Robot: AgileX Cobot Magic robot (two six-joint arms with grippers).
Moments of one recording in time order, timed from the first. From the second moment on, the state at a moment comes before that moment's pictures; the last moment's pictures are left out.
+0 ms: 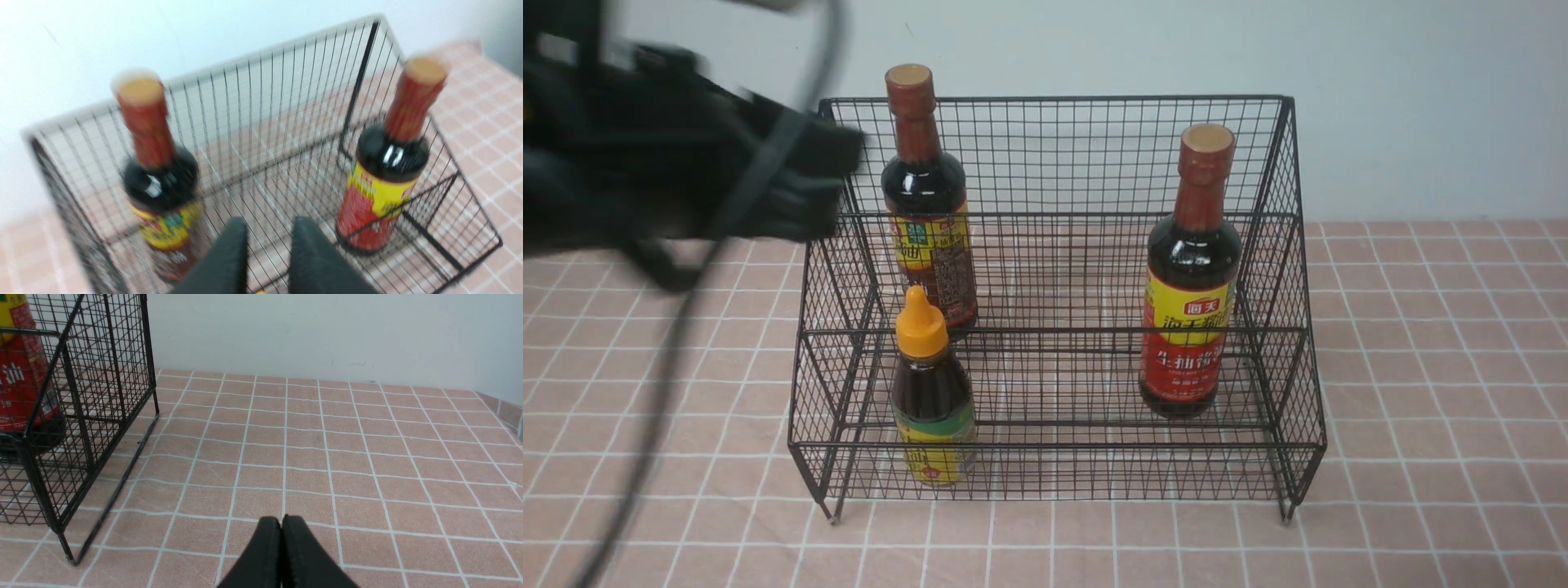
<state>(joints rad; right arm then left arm) -0.05 -0.01 0.02 0.15 0.39 -0.19 -0.36 0.97 -1.06 -0.33 0.54 0.34</state>
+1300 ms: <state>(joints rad) -0.05 -0.01 0.02 0.15 0.39 -0.19 -0.27 0.28 -0.61 0.01 0.53 0.06</state>
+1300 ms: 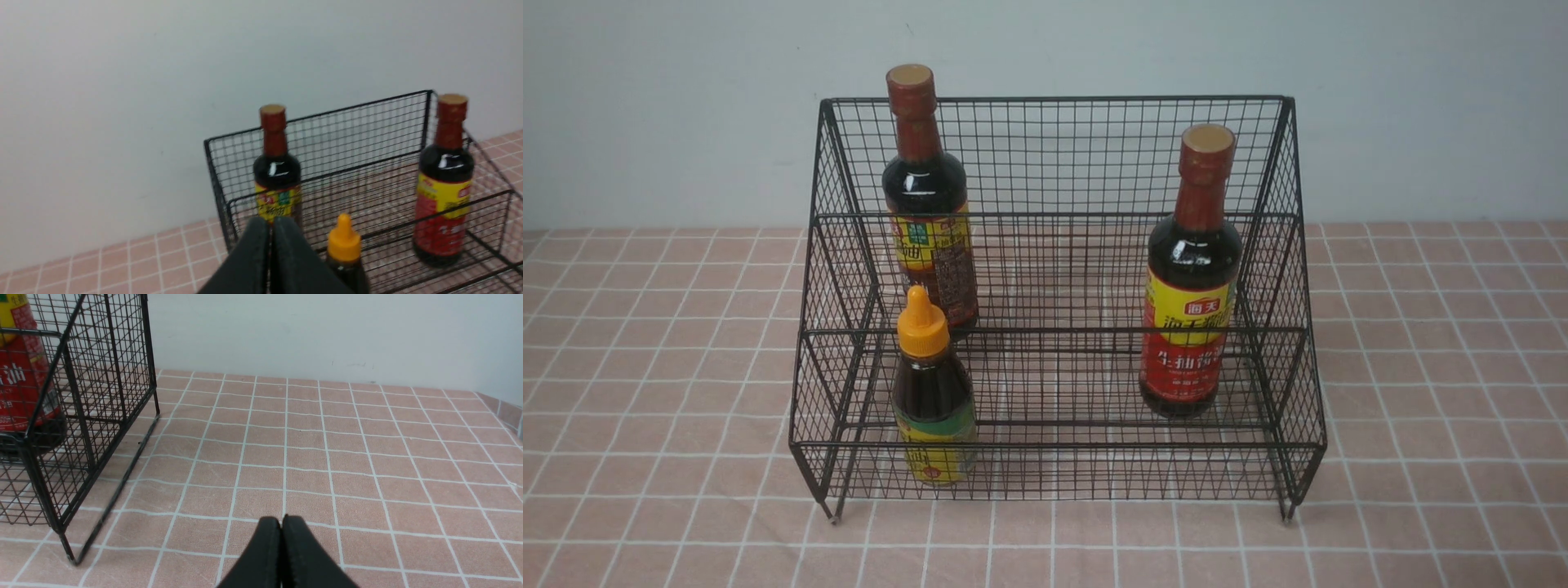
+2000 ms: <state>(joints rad) -0.05 -0.01 0.02 0.16 0.39 -0.19 0.00 -0.01 0.02 0.01 0.39 0.02</state>
